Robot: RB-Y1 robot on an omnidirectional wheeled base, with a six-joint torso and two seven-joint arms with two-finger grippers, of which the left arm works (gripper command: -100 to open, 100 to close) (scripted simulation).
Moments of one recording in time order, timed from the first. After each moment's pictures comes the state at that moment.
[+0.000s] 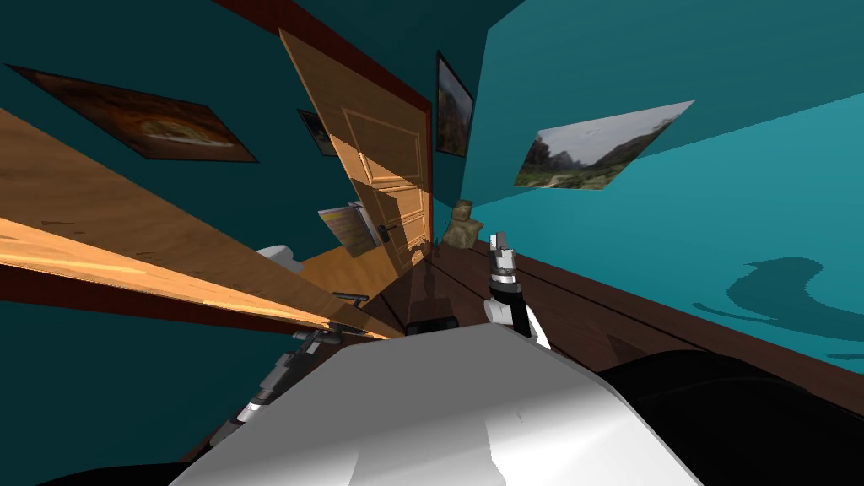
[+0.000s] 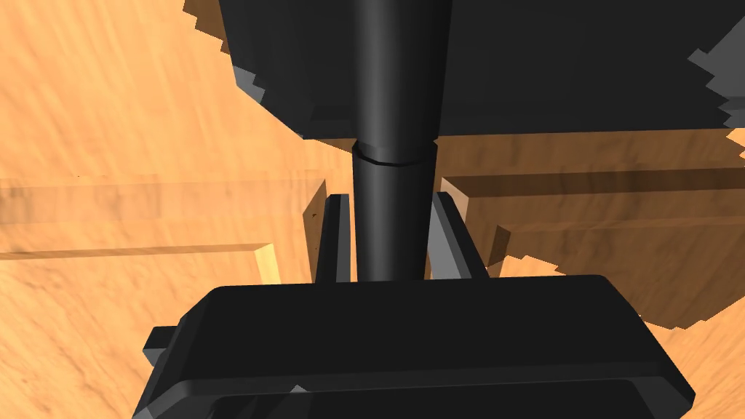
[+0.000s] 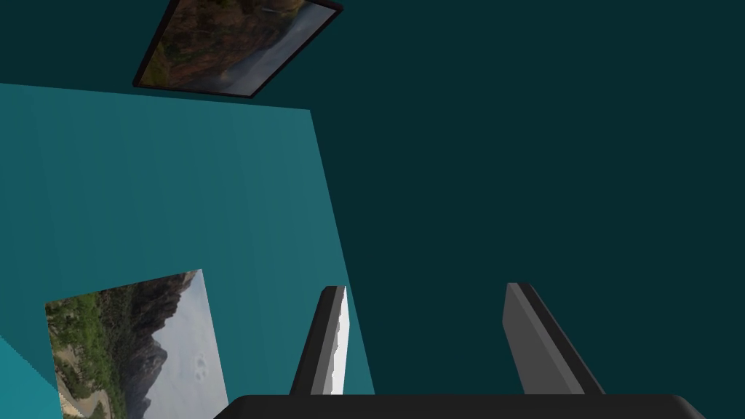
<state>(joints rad) 0.67 0.77 -0.04 -1.09 0.09 -1.28 0.58</state>
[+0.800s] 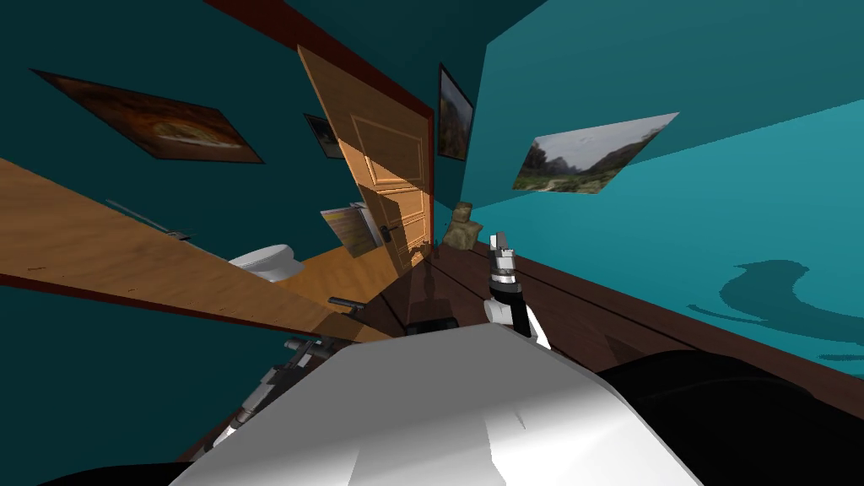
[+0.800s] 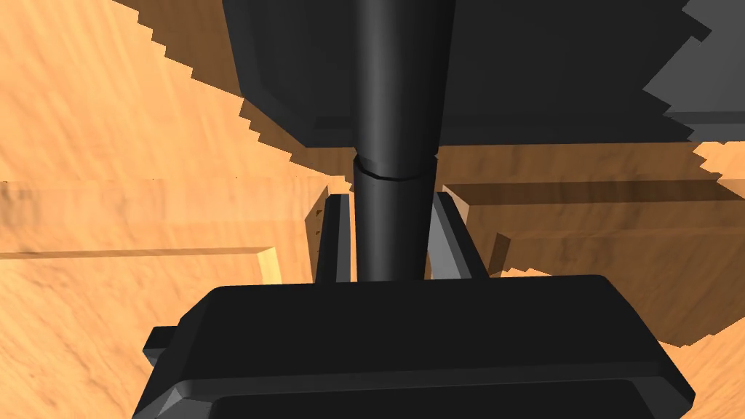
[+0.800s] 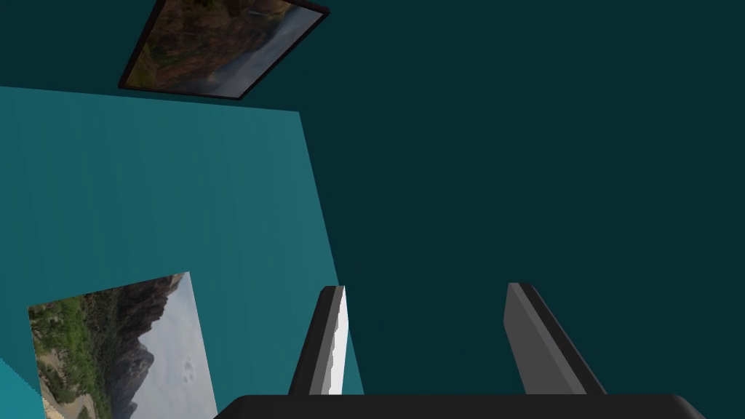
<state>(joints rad) 0.69 0.79 -0.06 -1.01 0.07 -1.40 0.59</state>
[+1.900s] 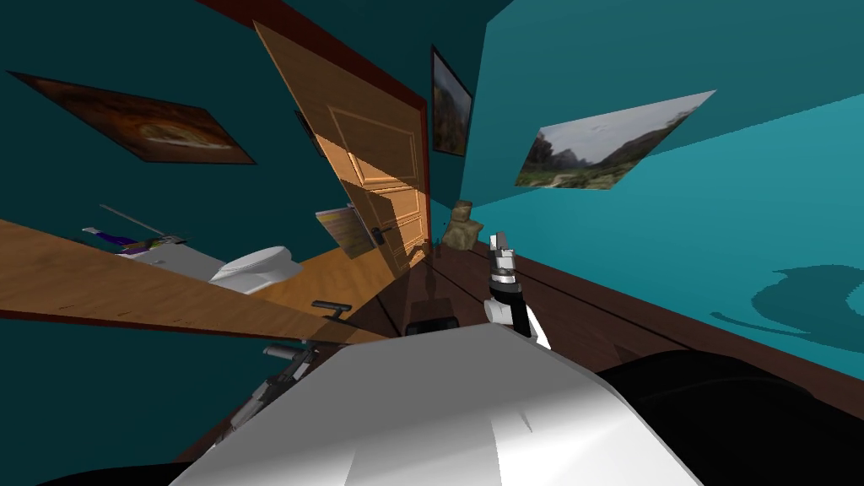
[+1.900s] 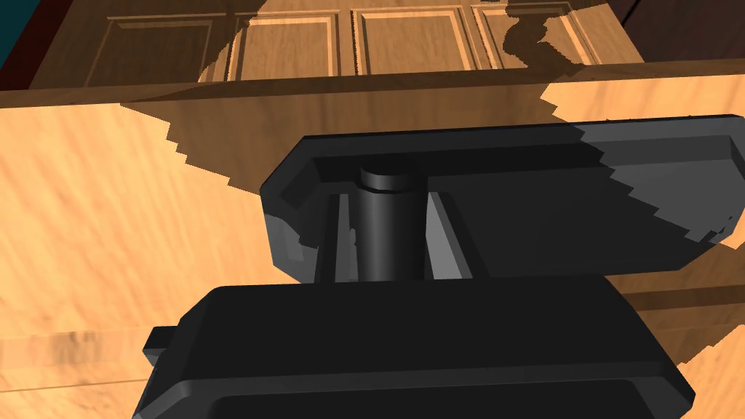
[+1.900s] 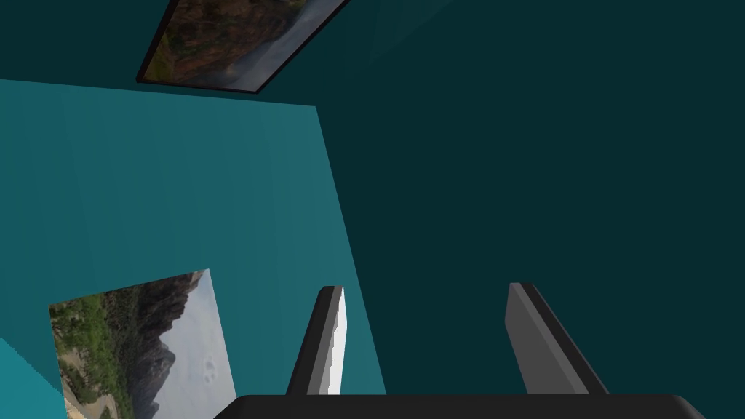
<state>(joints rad) 0.64 0.81 -0.11 -0.85 0.01 -1.56 0.59</state>
